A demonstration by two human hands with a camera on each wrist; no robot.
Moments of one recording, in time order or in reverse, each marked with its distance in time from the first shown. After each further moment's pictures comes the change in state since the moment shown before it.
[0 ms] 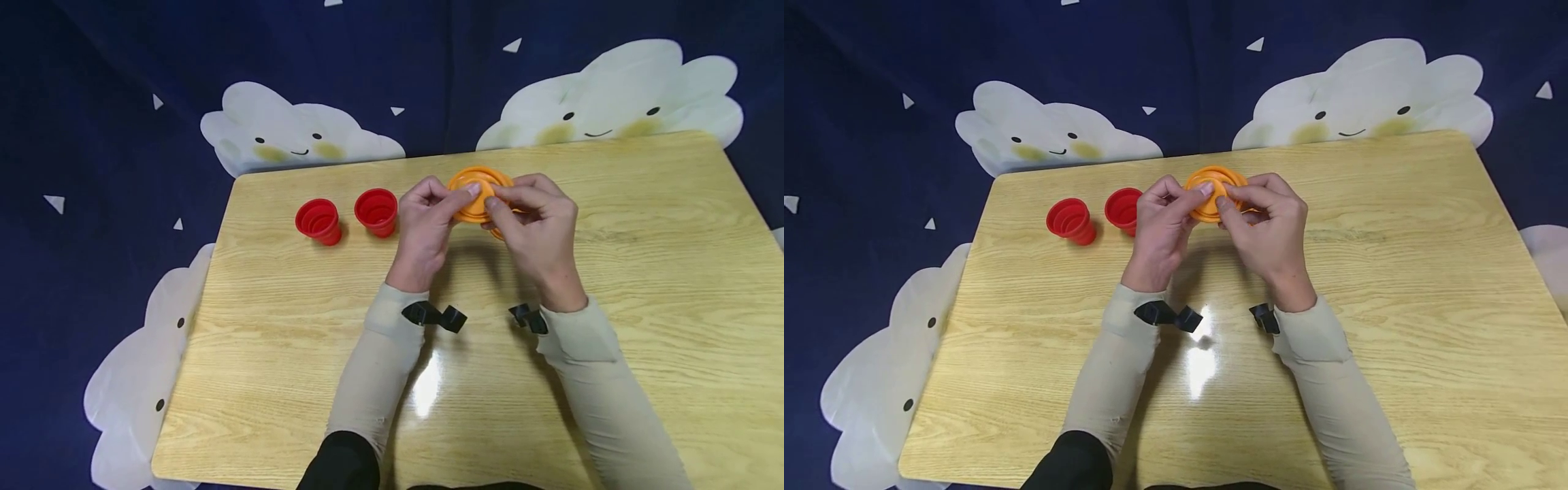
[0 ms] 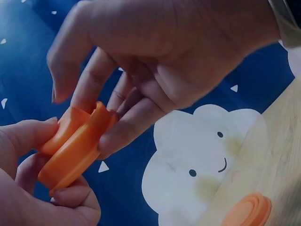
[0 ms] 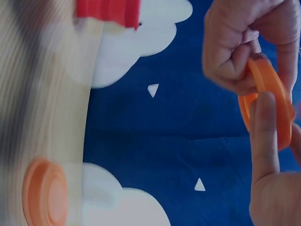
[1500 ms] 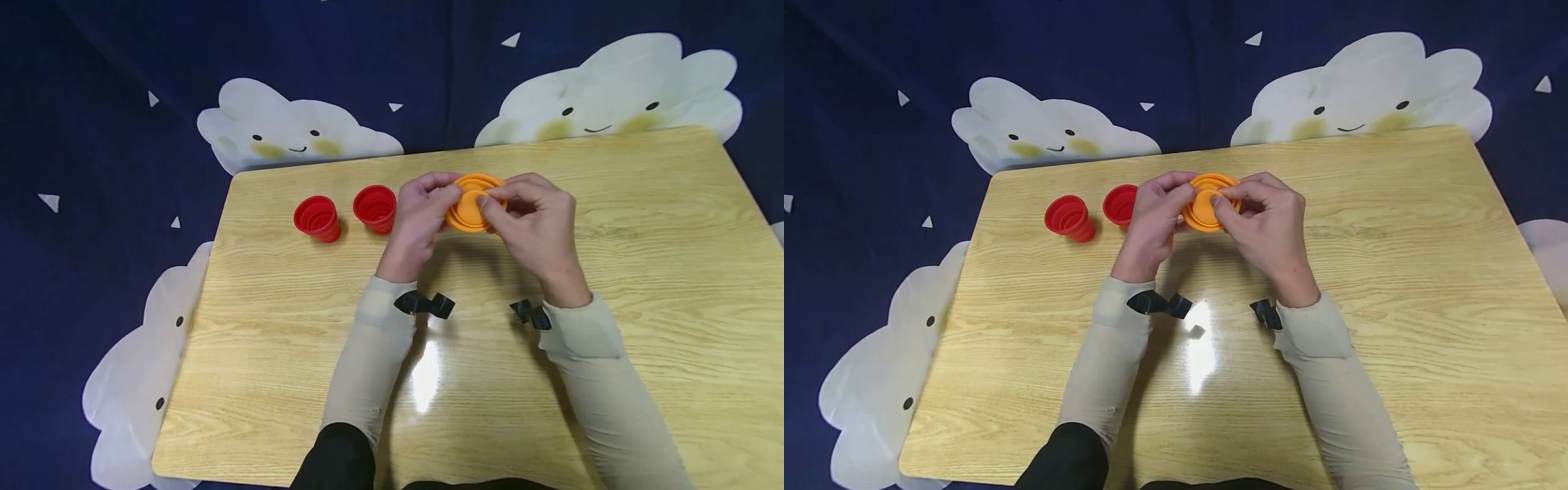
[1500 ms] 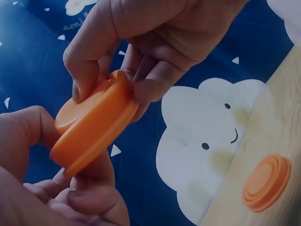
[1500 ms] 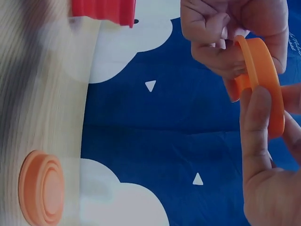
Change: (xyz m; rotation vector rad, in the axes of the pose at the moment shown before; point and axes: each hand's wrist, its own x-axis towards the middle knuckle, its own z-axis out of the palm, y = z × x) left_hand 0.009 0.014 -0.009 0.368 -0.003 -0.225; right_hand 0.003 0.001 -0.003 -0.204 -0.024 0.046
